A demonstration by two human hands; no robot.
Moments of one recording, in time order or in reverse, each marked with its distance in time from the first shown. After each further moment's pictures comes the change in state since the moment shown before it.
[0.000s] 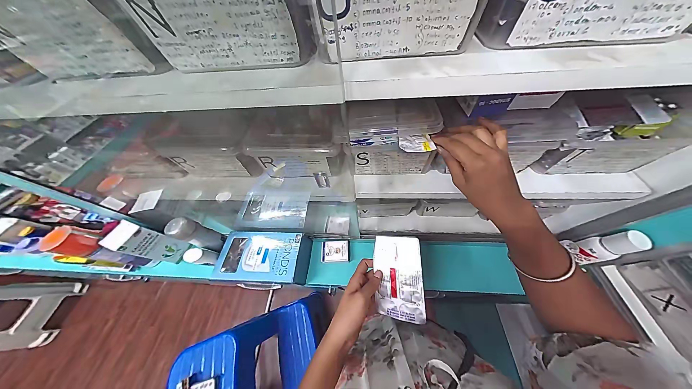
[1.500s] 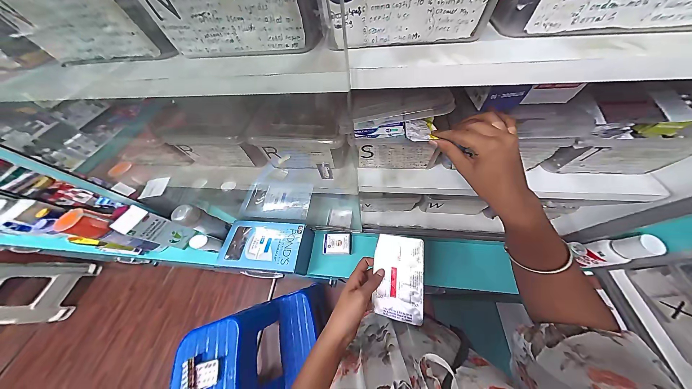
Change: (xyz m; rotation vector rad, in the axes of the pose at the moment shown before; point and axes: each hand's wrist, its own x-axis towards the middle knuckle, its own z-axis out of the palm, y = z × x) left_hand -0.009 -0.001 0.003 0.004 0.032 -0.052; right_hand 0.010 -0.002 -0.002 0.135 -0.005 0.083
